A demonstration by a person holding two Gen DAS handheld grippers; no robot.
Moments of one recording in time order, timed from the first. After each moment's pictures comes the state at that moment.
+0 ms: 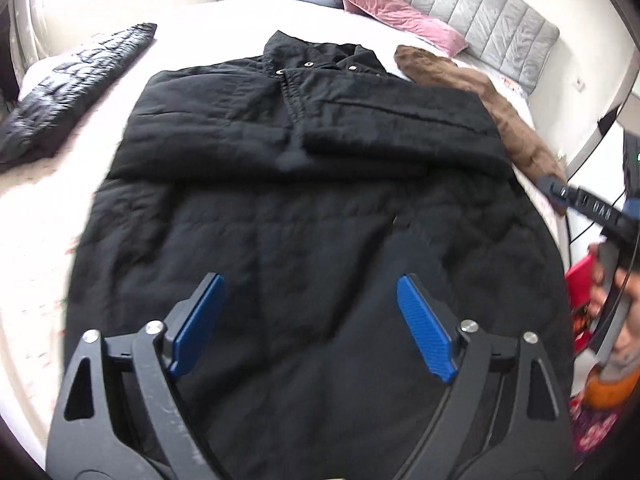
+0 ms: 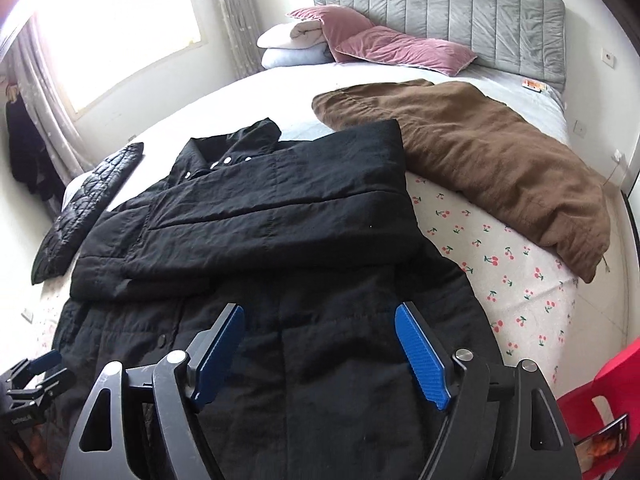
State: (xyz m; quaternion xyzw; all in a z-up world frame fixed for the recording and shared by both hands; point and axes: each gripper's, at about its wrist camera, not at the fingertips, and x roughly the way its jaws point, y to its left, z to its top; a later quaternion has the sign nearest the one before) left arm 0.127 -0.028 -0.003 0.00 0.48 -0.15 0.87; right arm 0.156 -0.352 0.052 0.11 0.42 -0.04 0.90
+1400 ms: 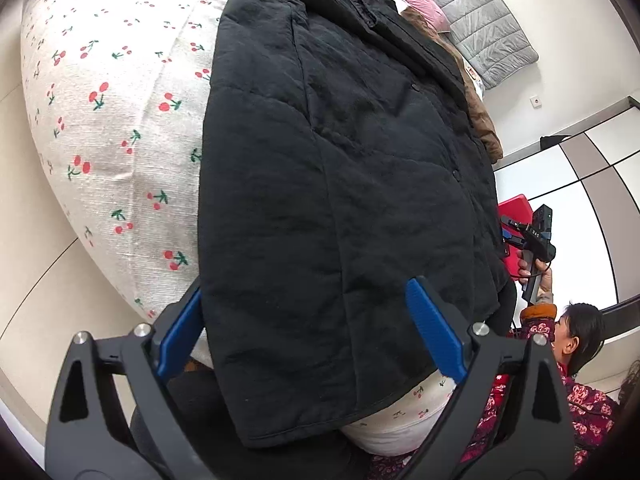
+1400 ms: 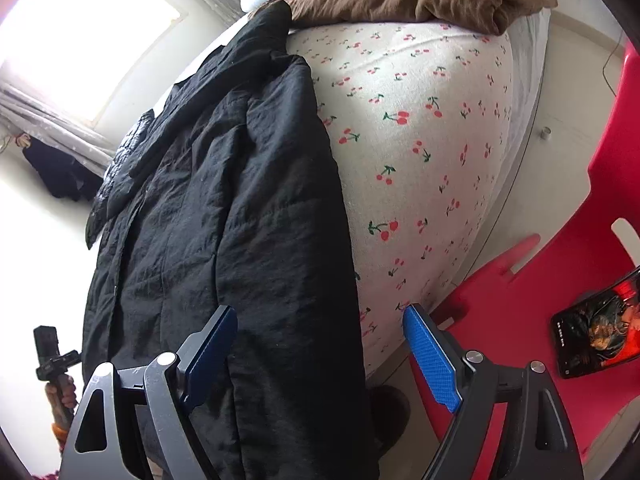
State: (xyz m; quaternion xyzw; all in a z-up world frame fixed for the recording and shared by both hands) left arm 0.000 0.163 -0.061 -0.16 0.58 -0.26 0.75; right arm -0.013 -0.506 -0.042 0.27 0.53 0.06 0.80
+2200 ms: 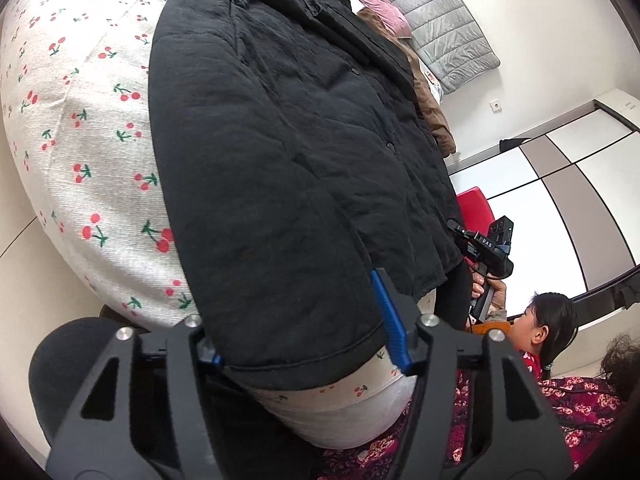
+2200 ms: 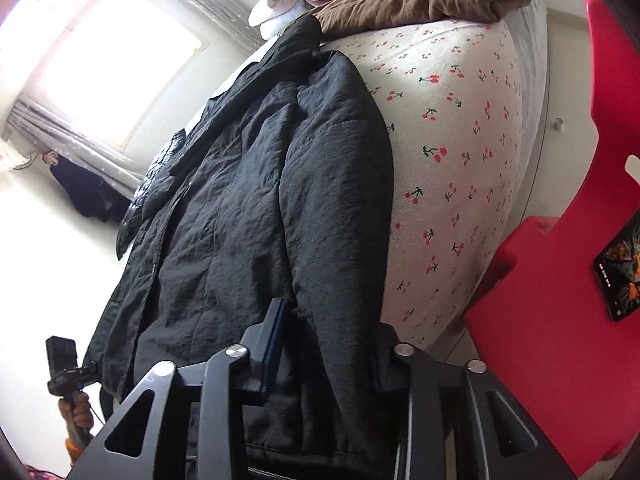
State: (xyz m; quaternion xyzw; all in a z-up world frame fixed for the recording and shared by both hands) left arm -0.045 0.129 -0.051 -0.21 0.56 -0.31 0.74; right arm -0.081 -0.463 -0.033 0.31 0.45 0.08 0.83
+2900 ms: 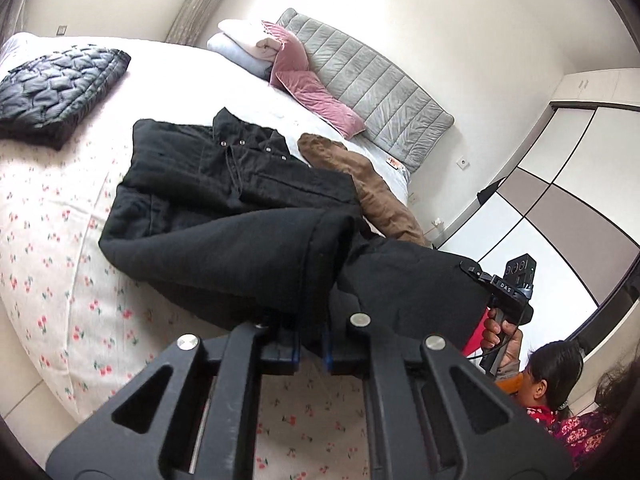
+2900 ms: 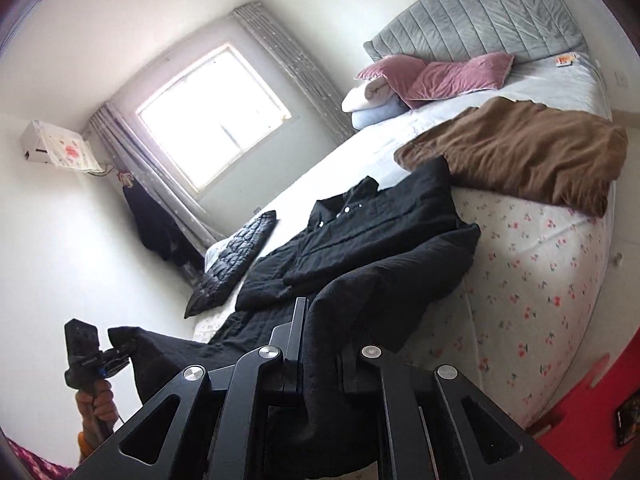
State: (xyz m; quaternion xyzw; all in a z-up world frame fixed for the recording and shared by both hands) left arm 0.032 0.099 0.096 -0.19 0.35 -0.32 0.86; right arm -0.026 -0.426 0.131 0.29 0.26 0.16 0.91
